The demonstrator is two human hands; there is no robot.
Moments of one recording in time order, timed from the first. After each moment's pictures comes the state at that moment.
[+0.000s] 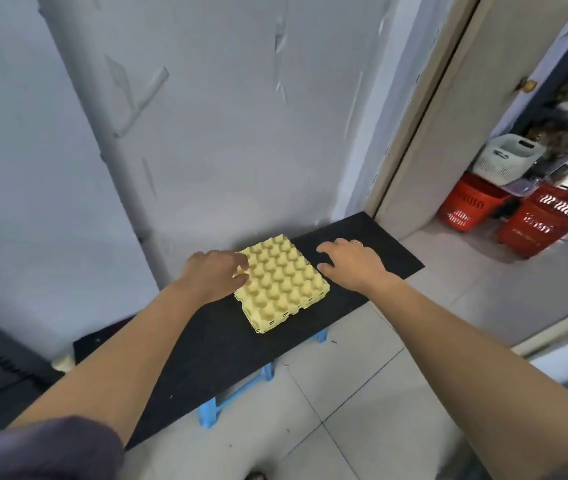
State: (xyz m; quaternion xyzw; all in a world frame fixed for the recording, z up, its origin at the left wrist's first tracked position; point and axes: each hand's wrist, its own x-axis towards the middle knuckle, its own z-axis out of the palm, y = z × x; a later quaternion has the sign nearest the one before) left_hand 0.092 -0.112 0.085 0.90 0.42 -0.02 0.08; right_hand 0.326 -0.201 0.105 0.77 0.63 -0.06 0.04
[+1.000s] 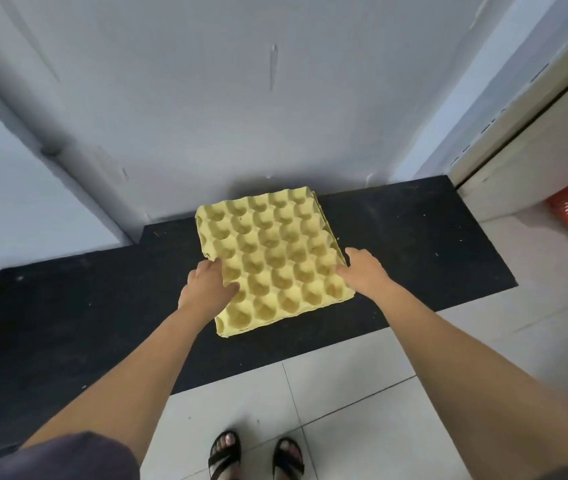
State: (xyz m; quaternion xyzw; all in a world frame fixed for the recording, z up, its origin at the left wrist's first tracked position) left_hand 0.225 -0.009 -0.198 0.64 0.69 -0.03 0.33; right_hand 0.494 -0.010 -0.183 0.78 0.54 -0.30 0.04
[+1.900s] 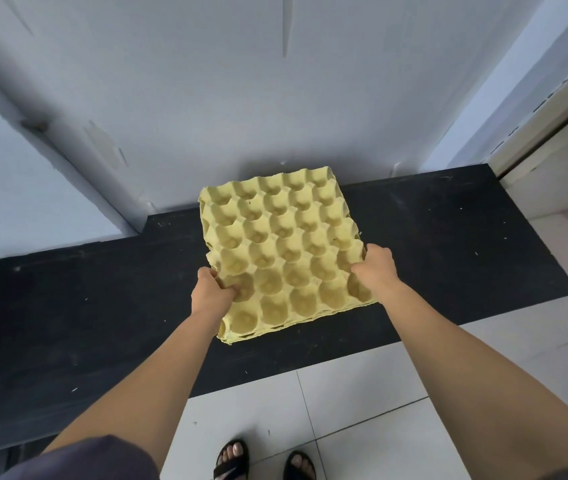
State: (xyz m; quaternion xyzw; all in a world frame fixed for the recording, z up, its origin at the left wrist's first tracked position) left_hand 0.237 -0.006 -0.274 0.36 0.77 0.21 0.48; right_hand 0.504 0.020 -0.276 0.84 0.43 -0.32 -0.11
